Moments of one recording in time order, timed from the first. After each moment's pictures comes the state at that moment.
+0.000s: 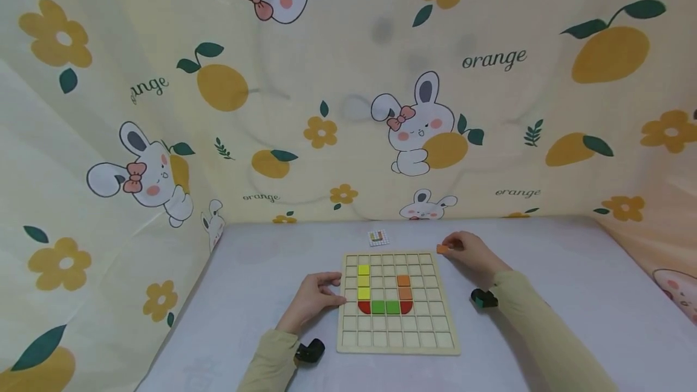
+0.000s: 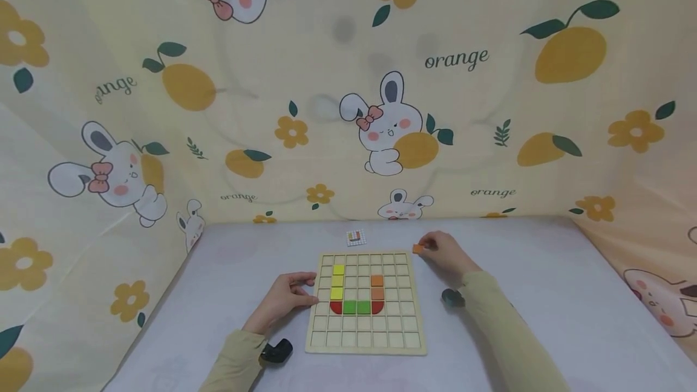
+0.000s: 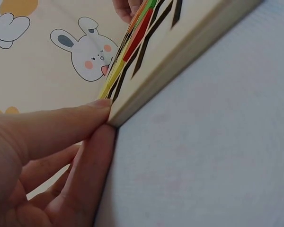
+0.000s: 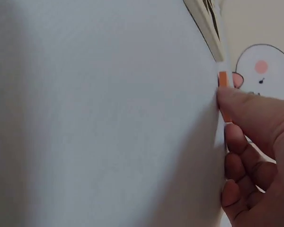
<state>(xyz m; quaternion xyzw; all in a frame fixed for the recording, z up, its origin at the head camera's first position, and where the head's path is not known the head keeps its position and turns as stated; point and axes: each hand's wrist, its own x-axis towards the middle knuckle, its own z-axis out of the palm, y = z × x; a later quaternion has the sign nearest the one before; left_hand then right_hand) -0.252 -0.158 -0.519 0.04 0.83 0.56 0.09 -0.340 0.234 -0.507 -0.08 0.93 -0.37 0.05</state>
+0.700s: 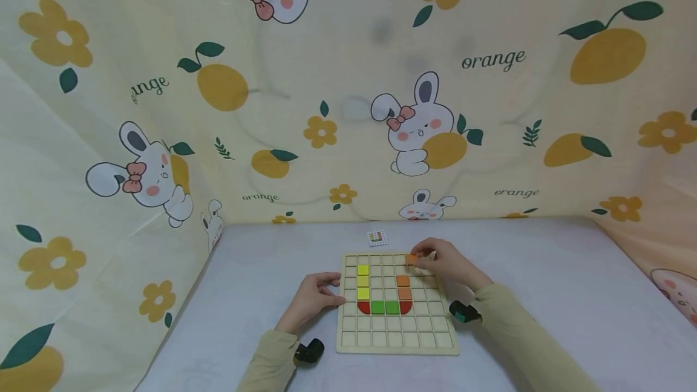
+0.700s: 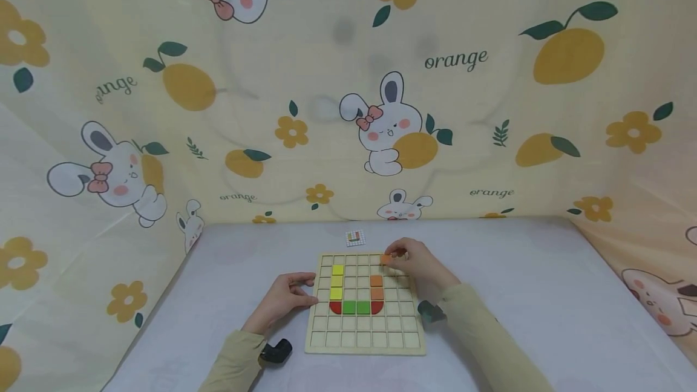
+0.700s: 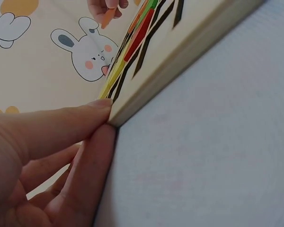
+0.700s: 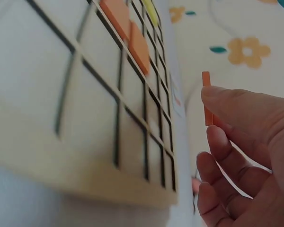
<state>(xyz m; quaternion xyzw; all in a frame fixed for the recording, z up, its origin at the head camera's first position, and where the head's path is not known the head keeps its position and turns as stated) -0.250 -0.158 -0.516 0.06 0.82 0.57 0.09 -0.309 0.177 -0.488 -0.21 0.88 -0.41 0.03</state>
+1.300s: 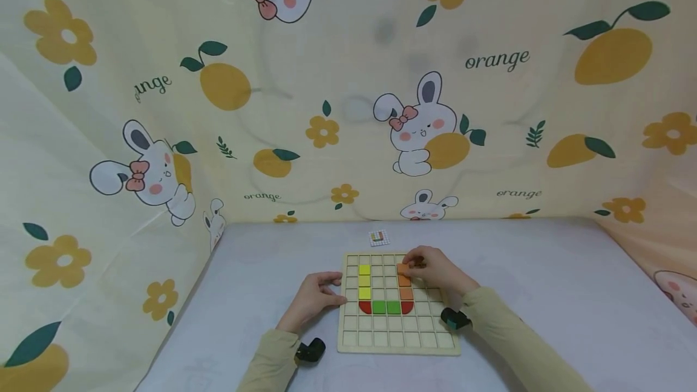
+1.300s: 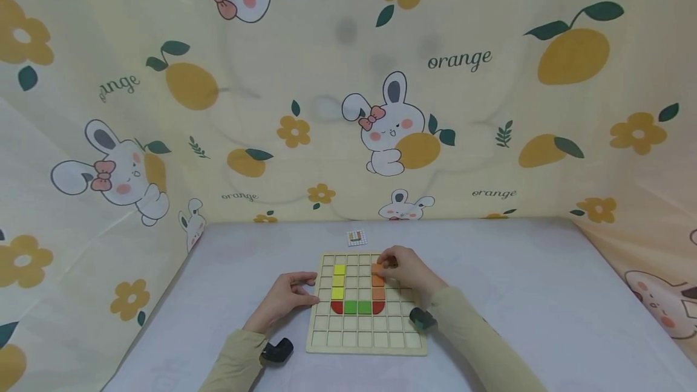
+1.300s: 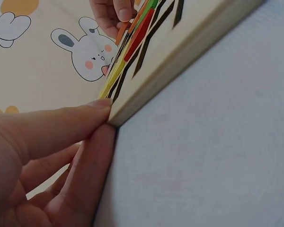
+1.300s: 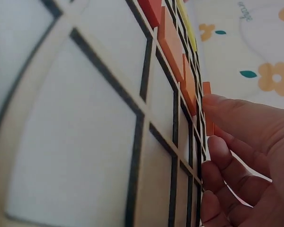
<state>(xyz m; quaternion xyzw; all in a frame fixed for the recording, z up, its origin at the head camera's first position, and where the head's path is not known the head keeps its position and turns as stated) -0.251 -0.159 -0.514 0.05 0.82 0.57 0.09 -0.304 0.152 -0.499 -0.23 0.88 -0.42 0.06</state>
